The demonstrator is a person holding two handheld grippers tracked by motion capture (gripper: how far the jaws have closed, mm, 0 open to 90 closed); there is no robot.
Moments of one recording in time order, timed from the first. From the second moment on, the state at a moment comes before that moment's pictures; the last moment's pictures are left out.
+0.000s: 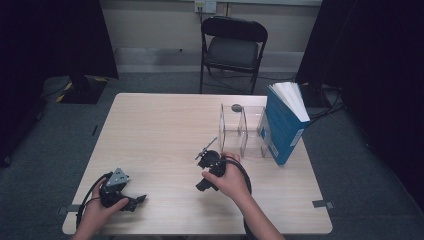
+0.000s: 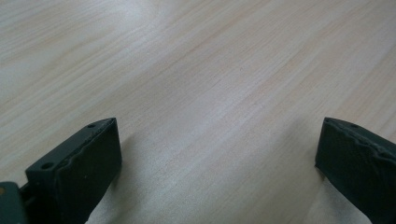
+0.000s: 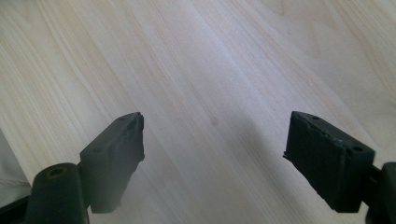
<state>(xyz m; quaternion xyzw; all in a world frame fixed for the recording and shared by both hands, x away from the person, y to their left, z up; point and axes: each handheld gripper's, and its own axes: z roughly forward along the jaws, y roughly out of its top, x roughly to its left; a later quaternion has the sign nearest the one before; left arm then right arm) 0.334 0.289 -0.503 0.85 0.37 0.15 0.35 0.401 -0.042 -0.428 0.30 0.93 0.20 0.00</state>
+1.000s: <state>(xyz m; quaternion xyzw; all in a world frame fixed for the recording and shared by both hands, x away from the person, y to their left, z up) 0.333 0.289 -0.503 0.84 0.38 0.15 0.35 0.395 -0.013 -0.458 0.27 0.94 0.21 -0.01</state>
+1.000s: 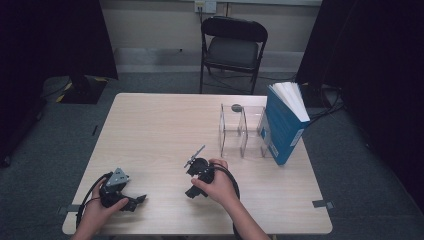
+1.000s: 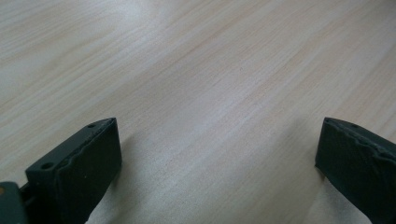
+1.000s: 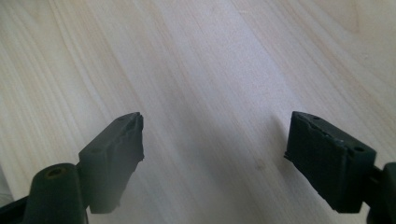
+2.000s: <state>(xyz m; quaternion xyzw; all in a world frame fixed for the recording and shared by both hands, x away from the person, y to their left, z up) 0.333 0.289 -0.503 0.84 0.38 0.15 0.35 0.380 -0.002 -0.478 0.24 0.94 0.24 0.05</state>
